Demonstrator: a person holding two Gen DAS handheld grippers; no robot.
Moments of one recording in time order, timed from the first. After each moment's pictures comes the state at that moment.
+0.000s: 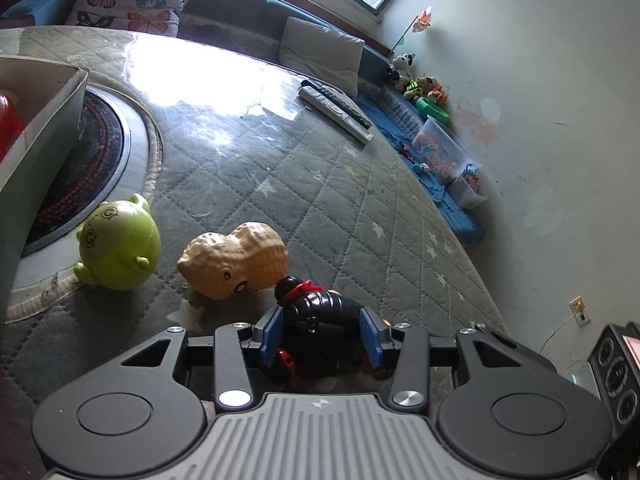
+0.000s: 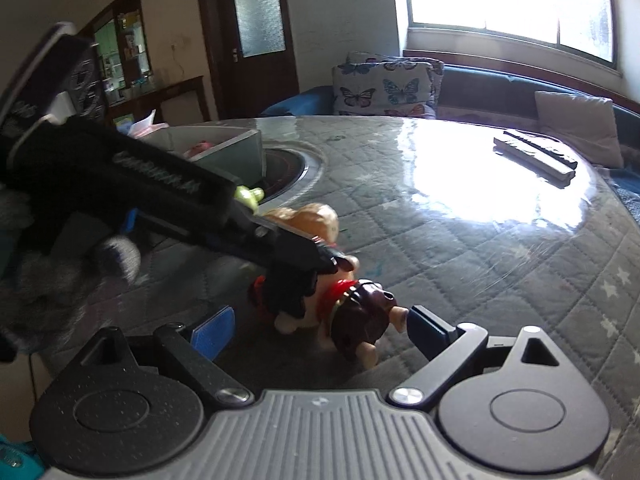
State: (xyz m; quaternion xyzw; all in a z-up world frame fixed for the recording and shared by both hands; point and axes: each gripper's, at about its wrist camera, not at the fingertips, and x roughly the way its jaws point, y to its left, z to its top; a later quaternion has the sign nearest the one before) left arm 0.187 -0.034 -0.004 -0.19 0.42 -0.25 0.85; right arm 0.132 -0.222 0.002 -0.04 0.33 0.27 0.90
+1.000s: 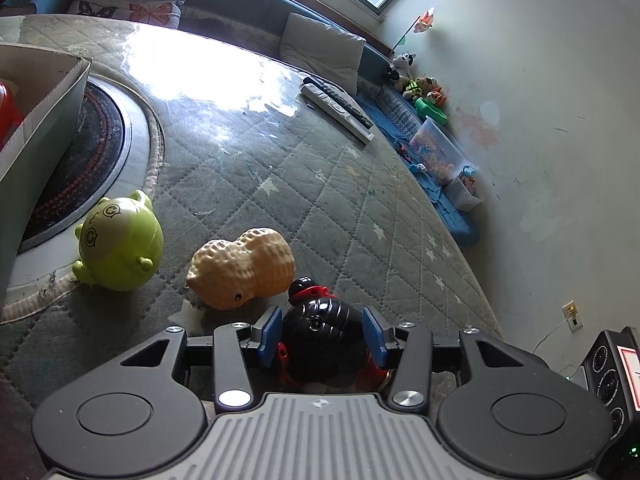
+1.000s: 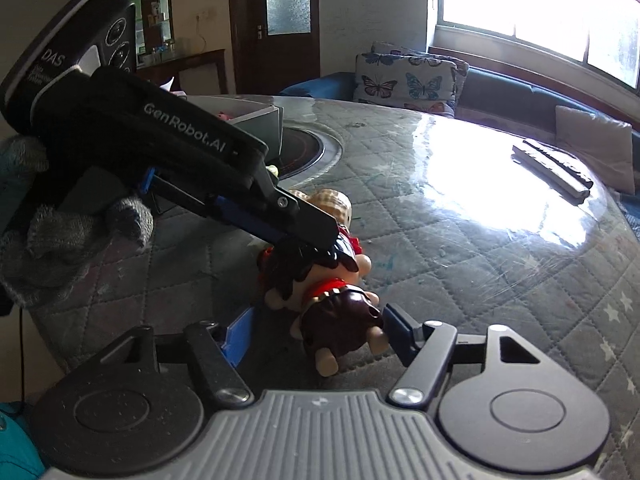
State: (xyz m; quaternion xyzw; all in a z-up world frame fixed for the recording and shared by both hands) left arm 0.193 -0.030 -0.007 -0.20 0.43 -0.25 0.84; right arm 0.136 -0.215 0.000 -0.09 0.34 0.28 0.89
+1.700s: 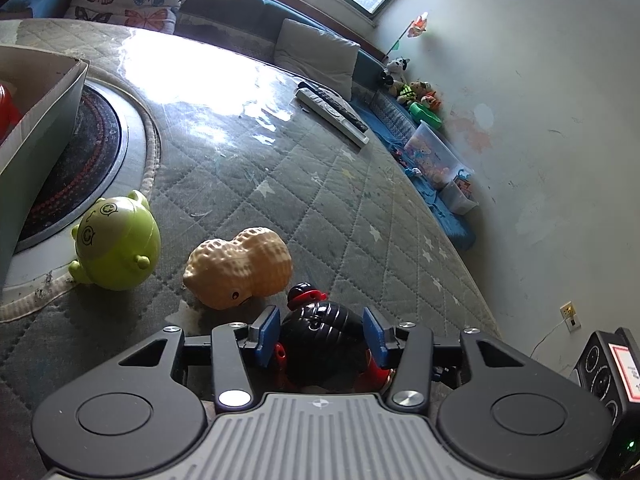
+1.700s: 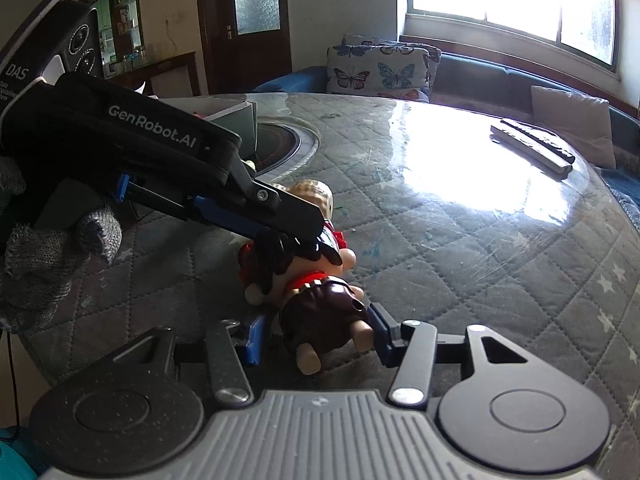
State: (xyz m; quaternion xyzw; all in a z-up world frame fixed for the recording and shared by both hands) left arm 0.184 -0.030 -0.008 -0.20 0.42 -0.26 0.85; right arm 0.136 -0.213 -0.005 -0.07 0.35 0.25 0.90
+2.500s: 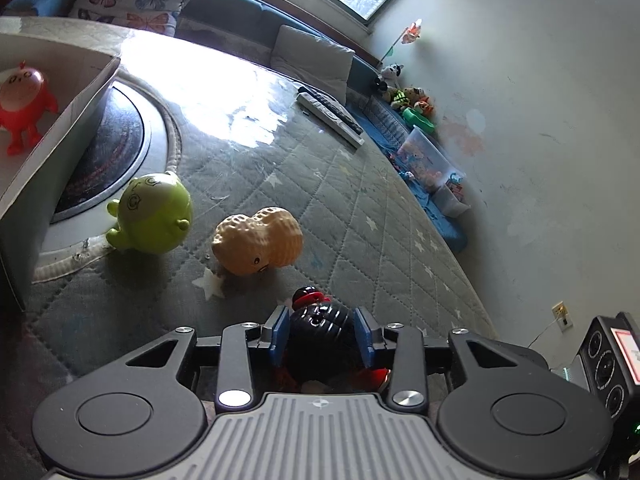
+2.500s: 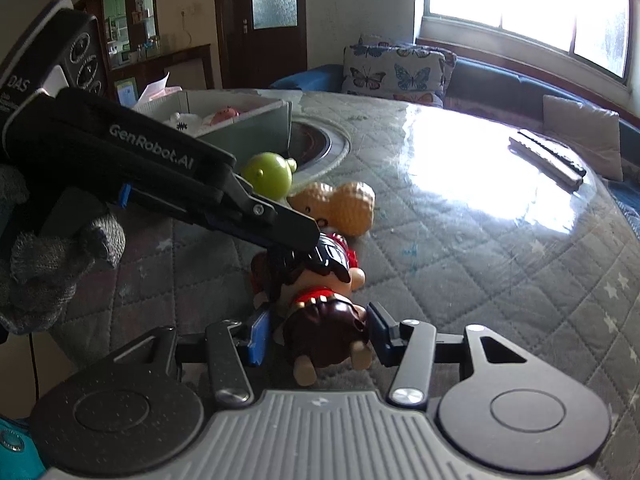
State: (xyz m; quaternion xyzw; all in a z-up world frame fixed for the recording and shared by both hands) left arm 0.156 -0.009 -0.005 -0.21 0.41 -0.26 0.85; right arm 0.112 -0.189 0.007 -0.09 0.36 0.26 0.89
